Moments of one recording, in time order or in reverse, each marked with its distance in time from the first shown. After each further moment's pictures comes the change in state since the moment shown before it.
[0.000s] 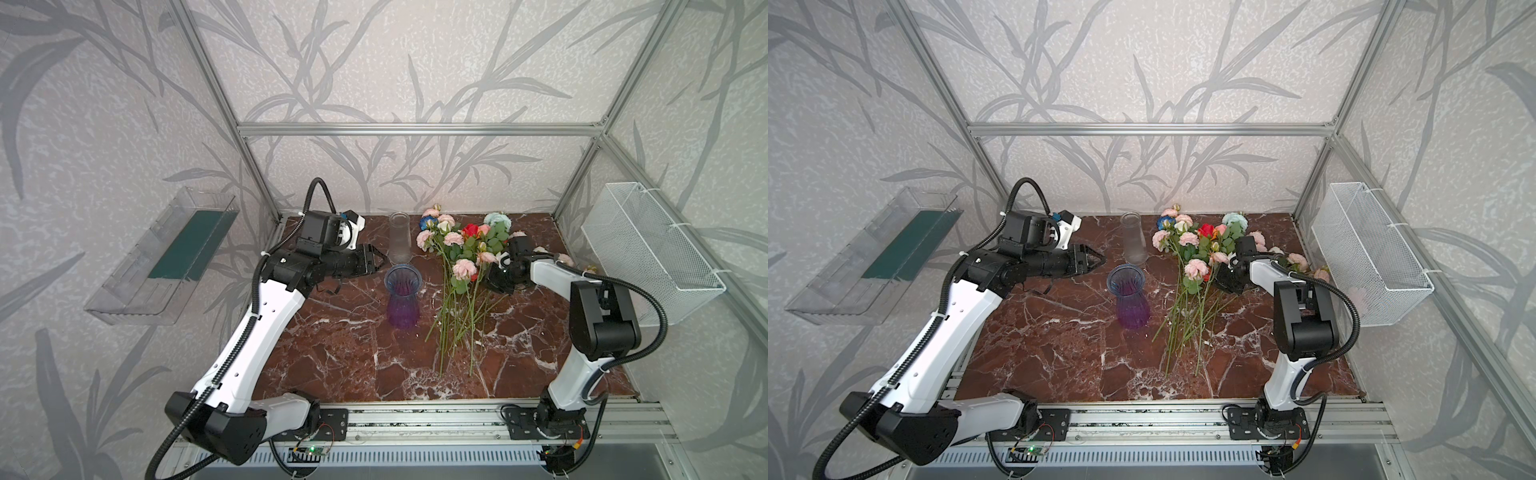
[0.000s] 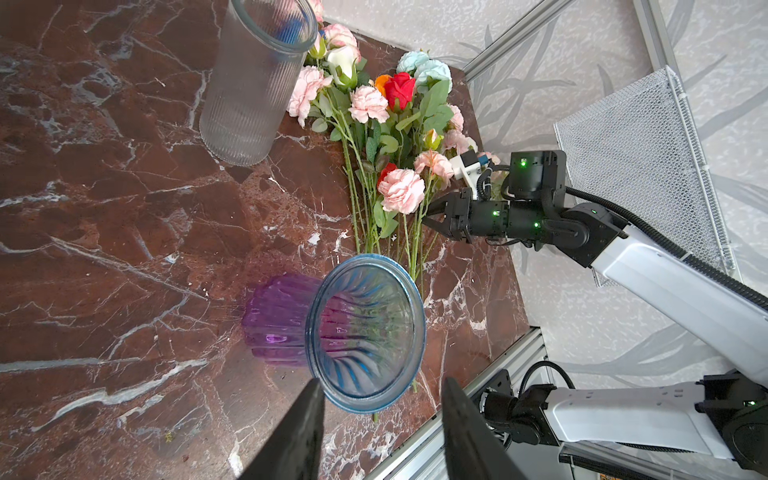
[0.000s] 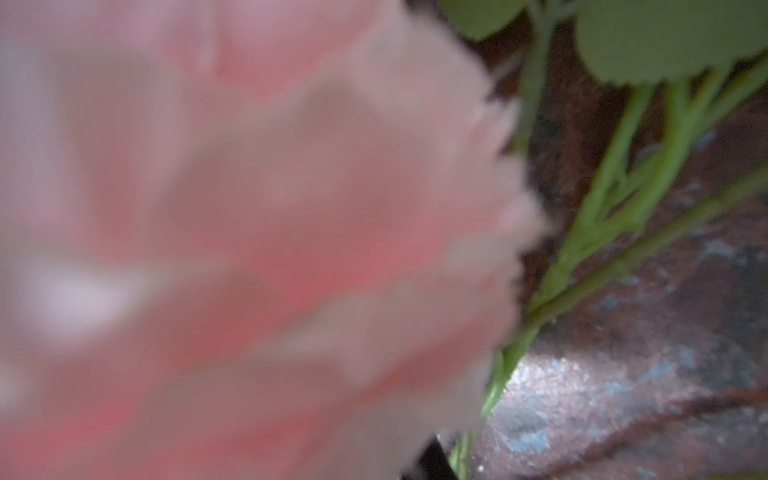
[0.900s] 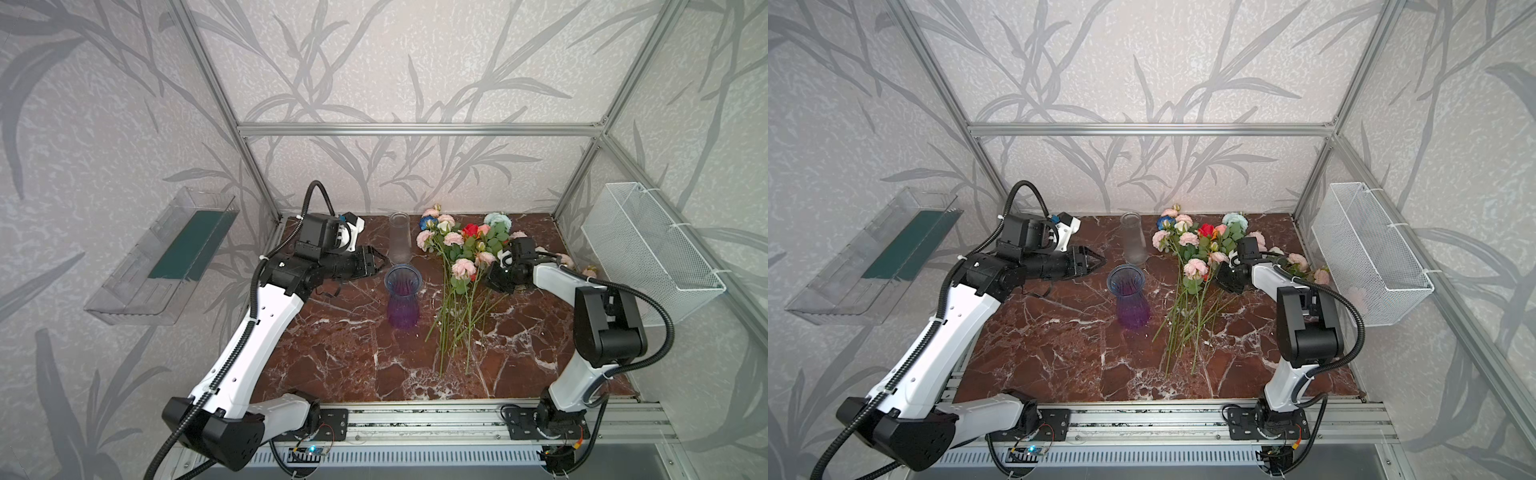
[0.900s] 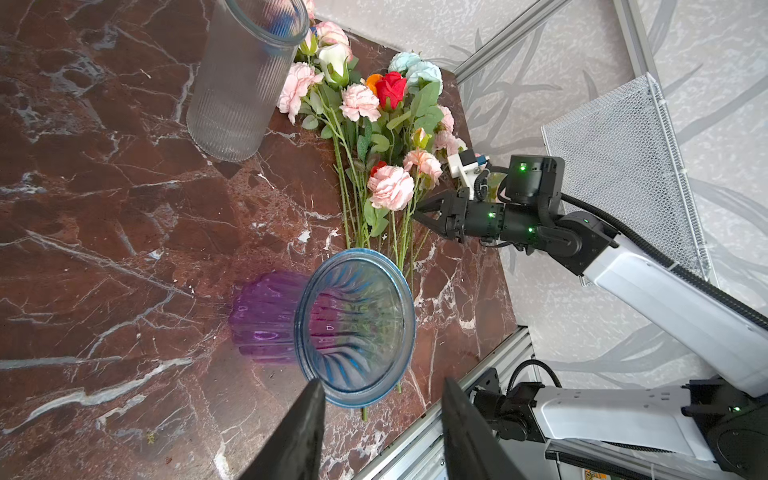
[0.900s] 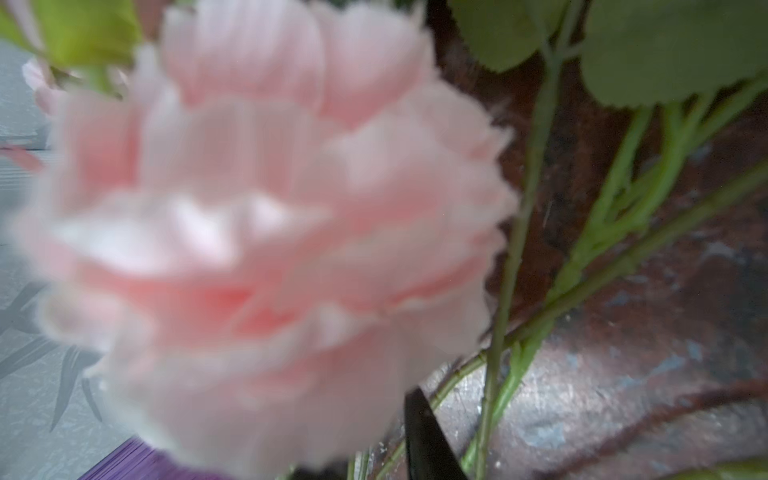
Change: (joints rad) left arm 0.000 -0.026 -0.032 0.023 0.022 -0.027; right arm -0.003 -0.027 -0.039 0.073 -0.017 0.026
